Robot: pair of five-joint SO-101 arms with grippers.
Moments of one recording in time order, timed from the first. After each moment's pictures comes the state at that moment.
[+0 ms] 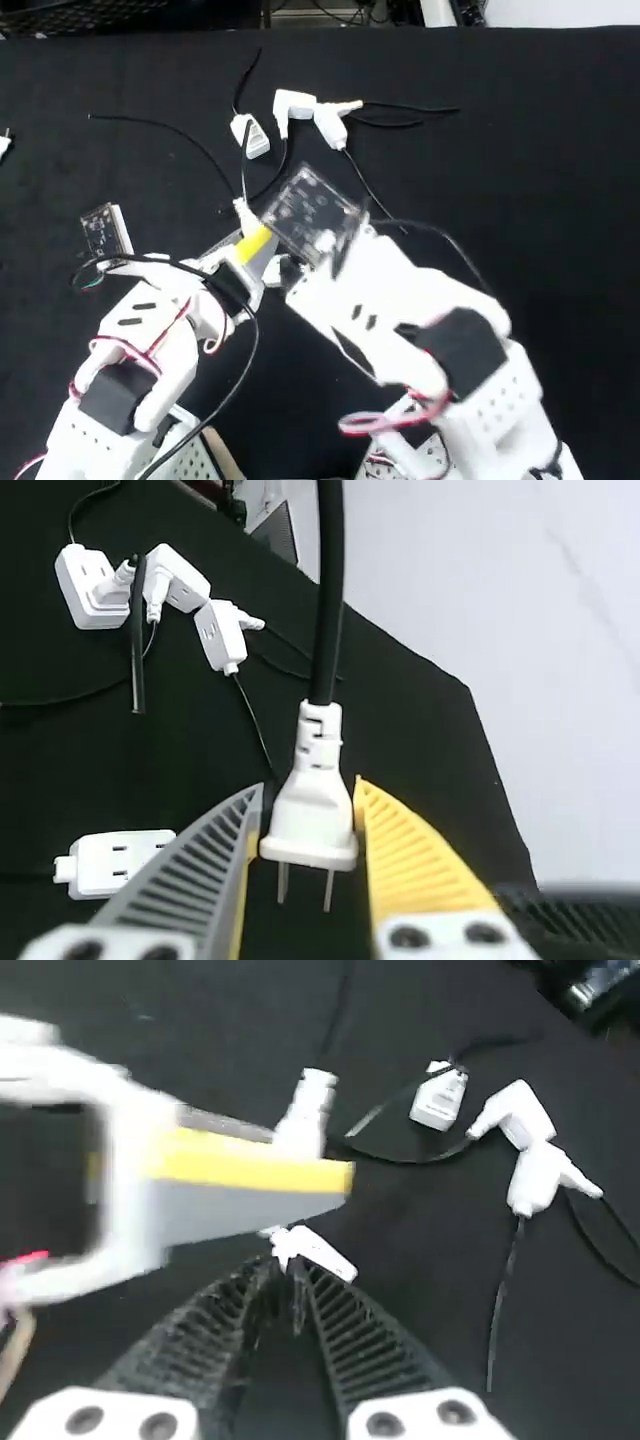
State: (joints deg) left arm 24.0 -84.7 64.9 45.7 47.1; right arm -39.8 -53.4 23.6 81.8 15.8
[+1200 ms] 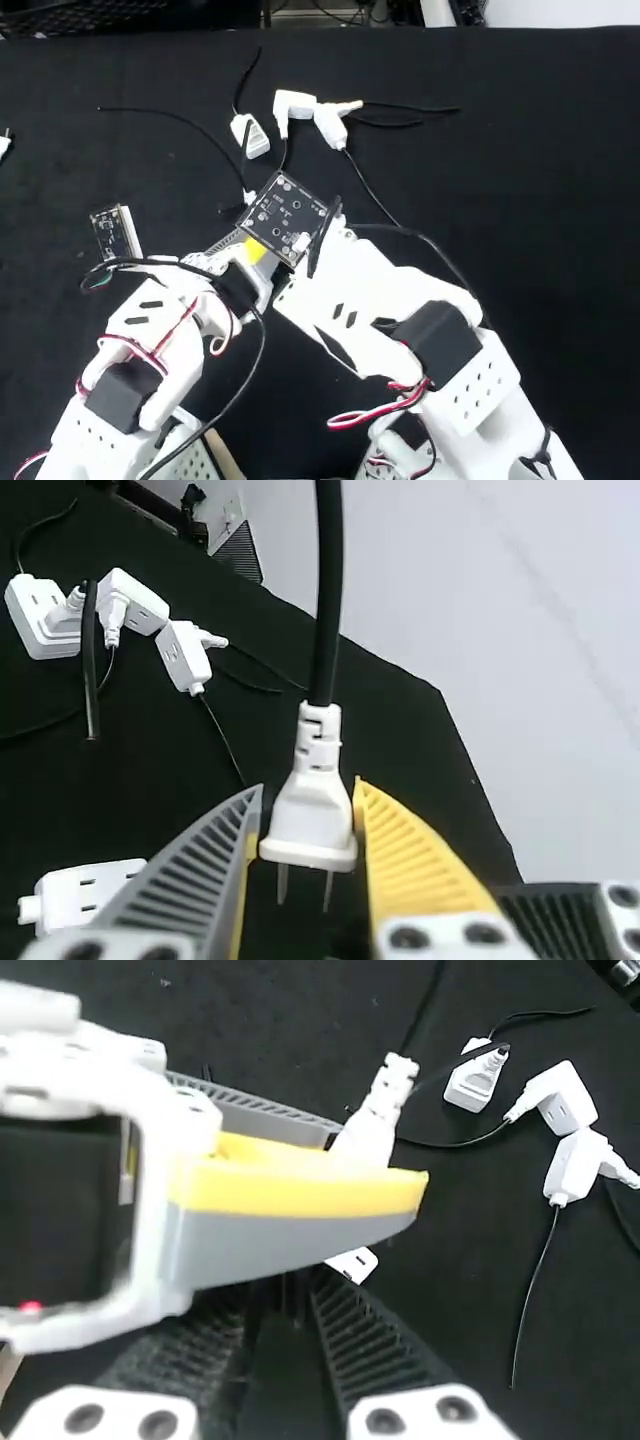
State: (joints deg) left arm 25.8 -84.7 66.5 39.5 44.5; right arm -40.4 -50.9 28.1 78.0 15.3
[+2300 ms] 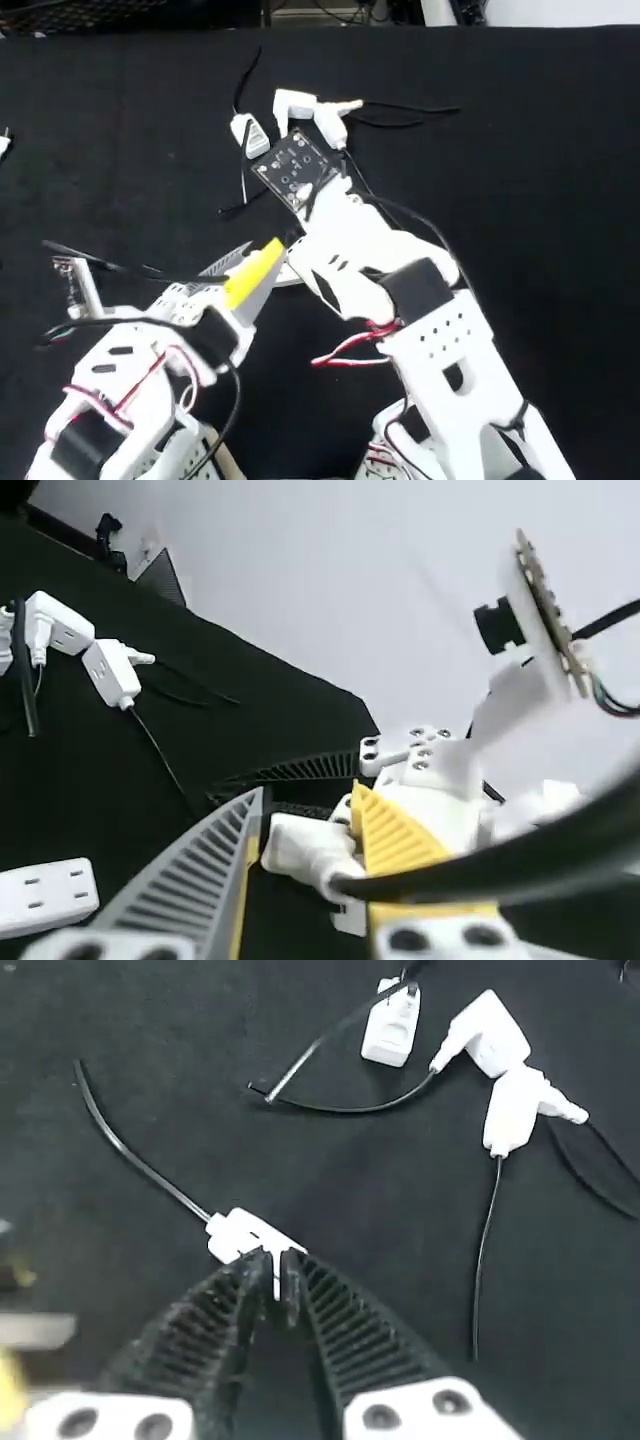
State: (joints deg) left arm 30.7 -100.4 66.0 50.9 44.5; right arm -30.3 -42.7 33.9 66.2 16.8
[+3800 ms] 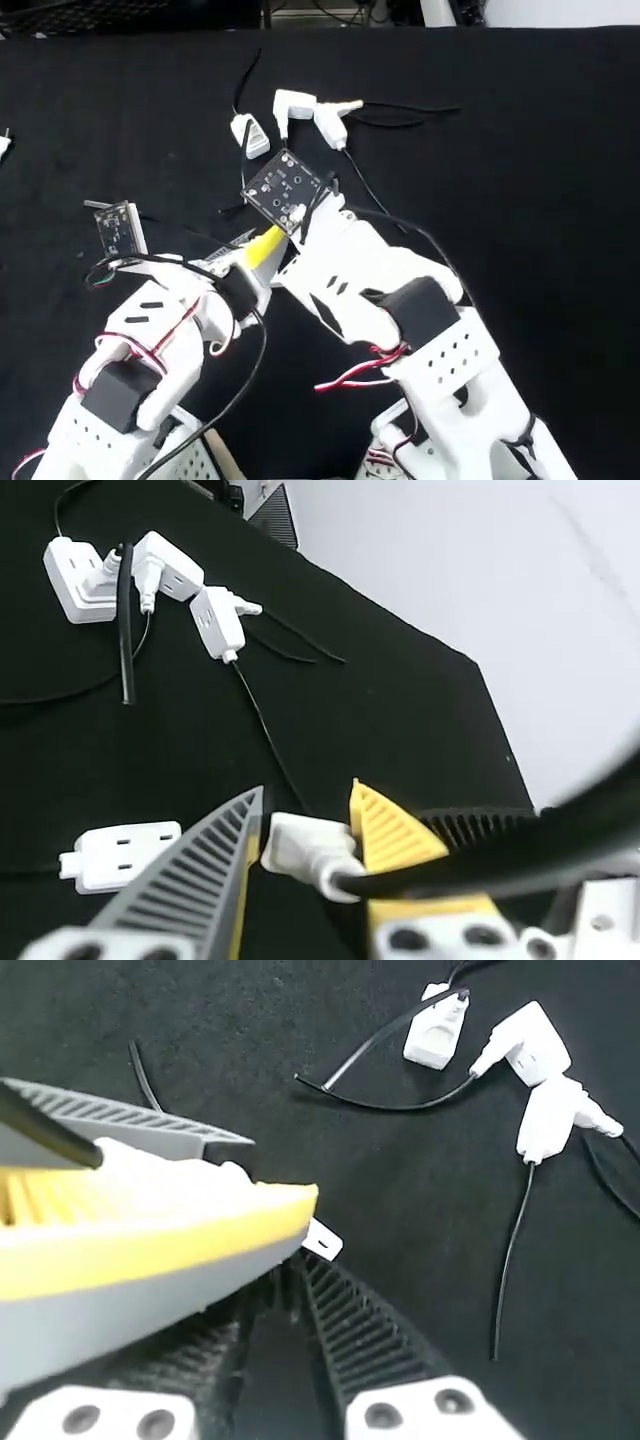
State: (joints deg) left arm 26.7 -83.0 63.8 47.0 44.6; right arm -34.2 -47.0 34.1 69.2 16.6
